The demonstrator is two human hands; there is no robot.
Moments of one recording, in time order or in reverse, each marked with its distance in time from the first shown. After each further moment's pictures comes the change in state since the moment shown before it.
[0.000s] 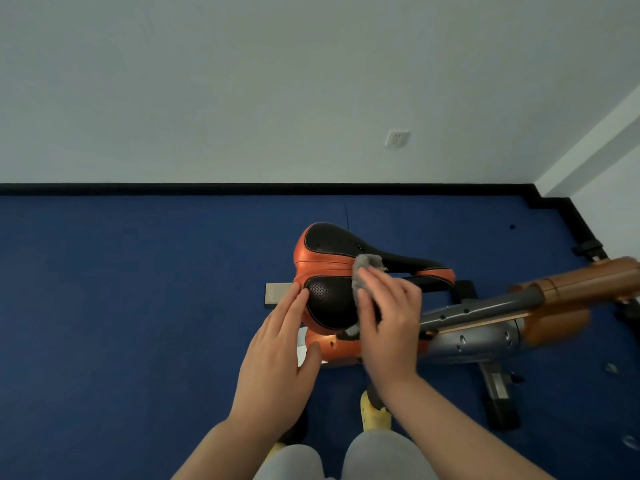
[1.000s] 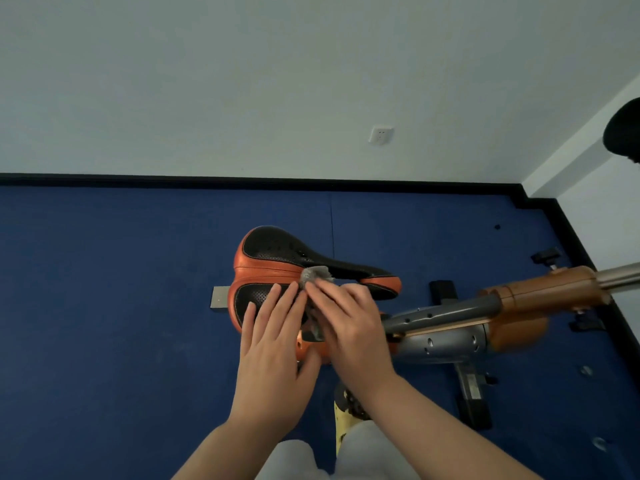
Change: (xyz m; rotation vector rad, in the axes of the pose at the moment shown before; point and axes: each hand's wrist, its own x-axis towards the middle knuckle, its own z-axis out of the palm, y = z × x) left_hand 0.022 0.058 0.061 0.187 0.006 0.021; right_hand 0.020 0.045 -0.035 -0.073 -0.256 -0.346
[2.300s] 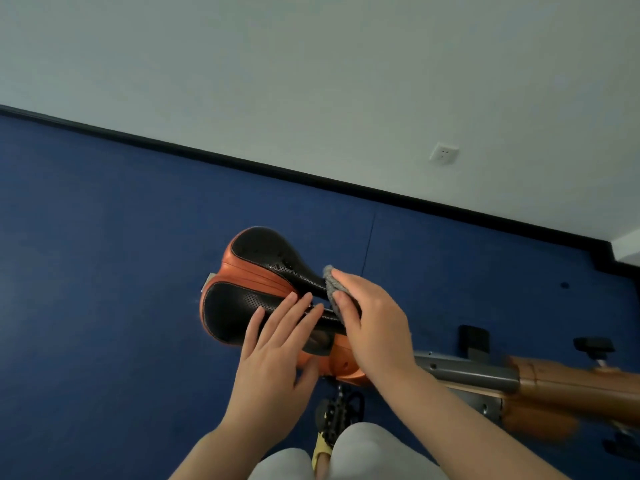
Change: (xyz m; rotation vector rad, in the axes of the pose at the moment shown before) left_hand 0.024 0.048 0.043 0.091 0.033 -0.167; right_hand 0.057 0.076 -0.037 0.272 -0.318 0.112
